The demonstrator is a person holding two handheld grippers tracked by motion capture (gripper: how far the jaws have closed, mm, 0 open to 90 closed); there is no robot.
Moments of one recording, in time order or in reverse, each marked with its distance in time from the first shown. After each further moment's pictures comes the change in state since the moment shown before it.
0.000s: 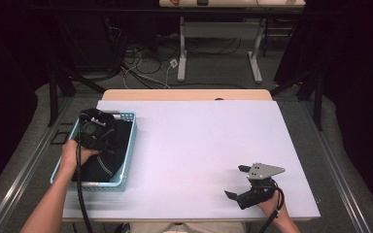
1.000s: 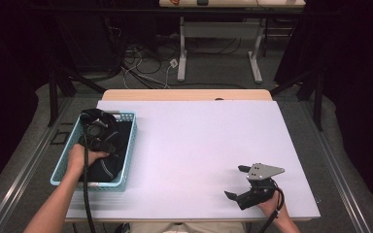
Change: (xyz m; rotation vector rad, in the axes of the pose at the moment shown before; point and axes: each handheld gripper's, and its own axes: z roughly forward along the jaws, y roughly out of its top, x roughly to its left) left arm -0.004 -0.001 0.022 0.094 0.051 -0.195; right arm 0.001 0.000 0.000 0.003 -0.003 -0.014
